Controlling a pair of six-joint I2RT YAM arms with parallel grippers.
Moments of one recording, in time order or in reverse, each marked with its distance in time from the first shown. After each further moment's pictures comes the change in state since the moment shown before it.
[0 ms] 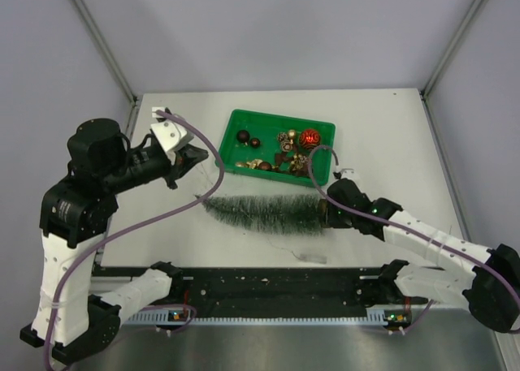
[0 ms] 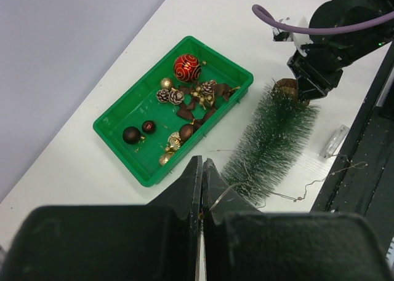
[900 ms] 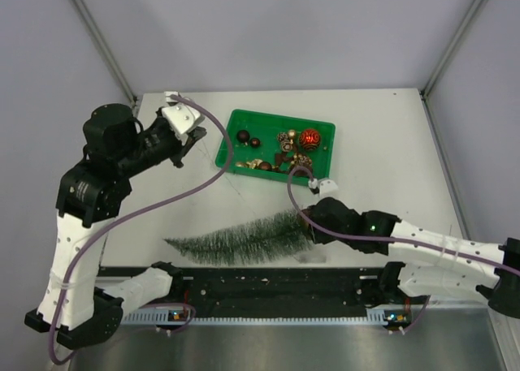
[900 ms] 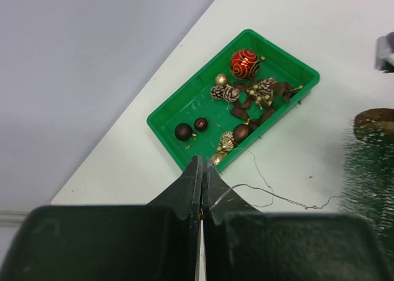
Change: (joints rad) left arm 0.000 0.057 -0.010 0.104 -0.145 0.086; right arm 0.354 -0.026 0.087 -0.053 0.090 -0.039
